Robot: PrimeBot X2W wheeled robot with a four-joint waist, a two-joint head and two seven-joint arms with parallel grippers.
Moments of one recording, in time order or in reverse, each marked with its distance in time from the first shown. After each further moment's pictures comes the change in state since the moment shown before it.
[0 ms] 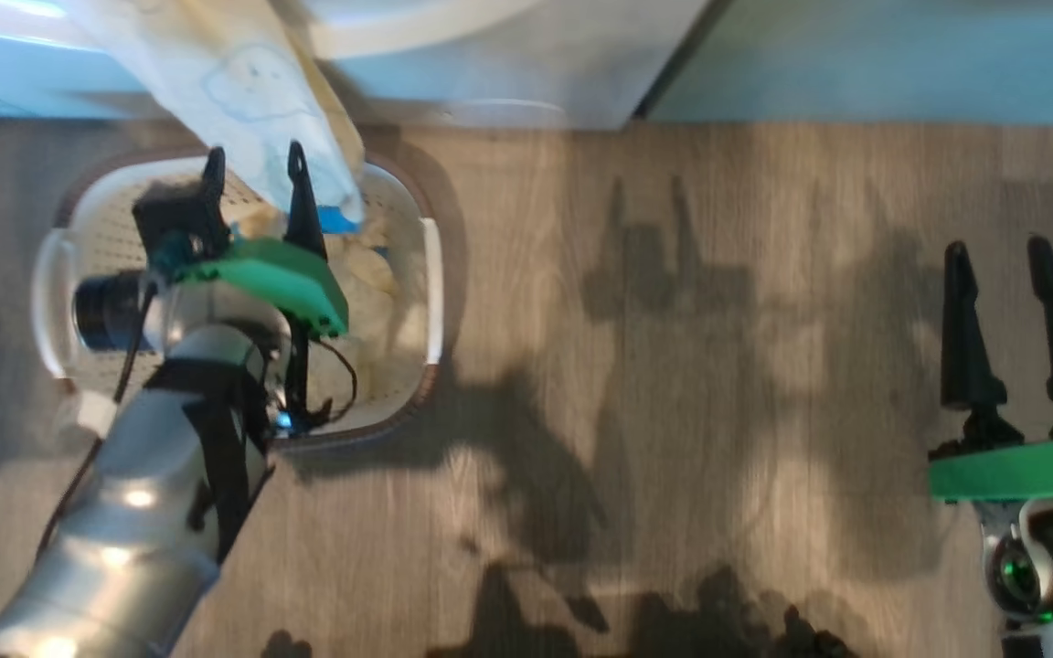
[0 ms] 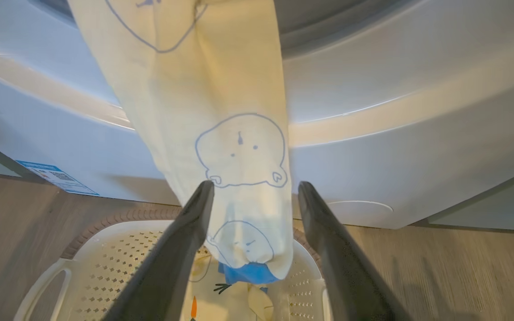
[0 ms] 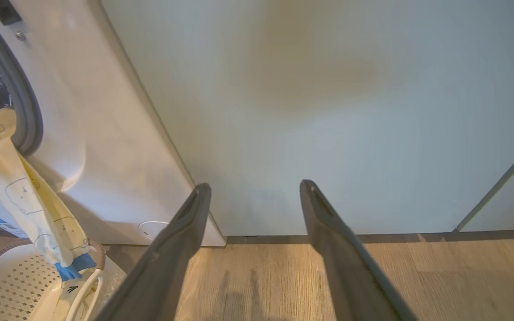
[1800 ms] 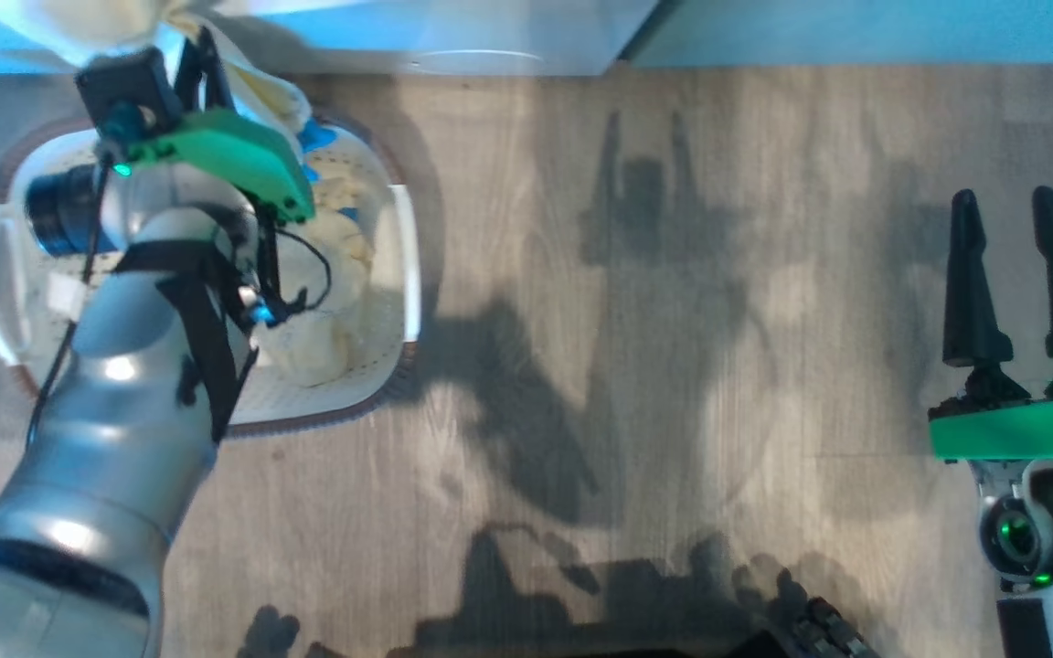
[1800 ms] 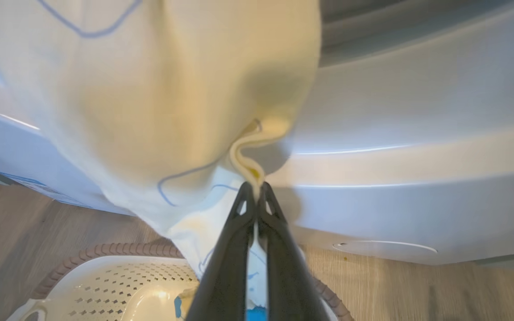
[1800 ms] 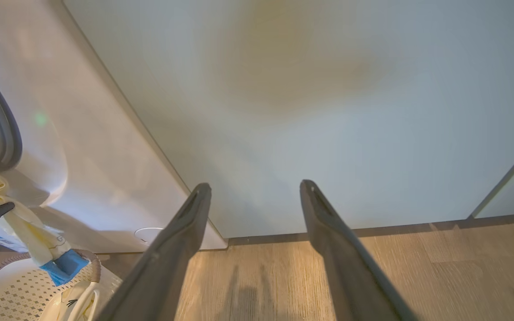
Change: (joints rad) left arm -0.273 -0.044 0.008 0.314 -0.034 -0.042 -0.052; right arm -0.077 0.002 0.026 0.008 0.081 0.000 0.000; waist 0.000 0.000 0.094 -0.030
